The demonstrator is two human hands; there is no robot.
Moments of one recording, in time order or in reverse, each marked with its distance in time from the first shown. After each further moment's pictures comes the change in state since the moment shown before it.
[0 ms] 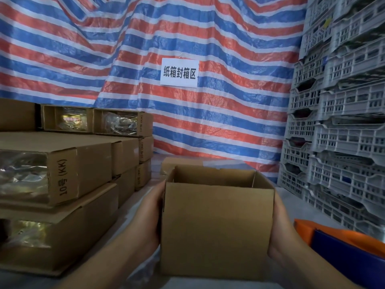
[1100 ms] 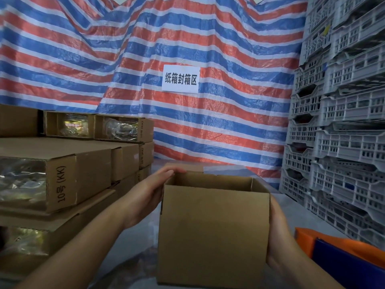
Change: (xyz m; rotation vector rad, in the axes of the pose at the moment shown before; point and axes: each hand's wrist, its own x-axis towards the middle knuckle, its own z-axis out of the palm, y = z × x) left_hand 0.041 0.041 -0.027 0.436 -0.271 0.185; right_hand 0.002 0.001 -0.001 -0.142 -0.070 -0.212
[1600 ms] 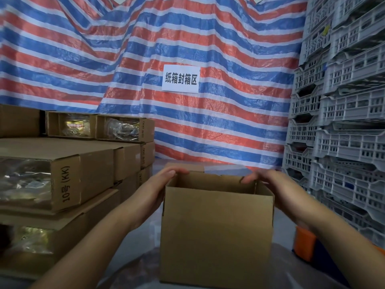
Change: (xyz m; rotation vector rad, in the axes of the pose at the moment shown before) left_hand -0.004 -0.002 0.009 0.087 0.041 0.067; right_hand 0.025 -0.075 -0.001 -0.767 -0.190 -0.133
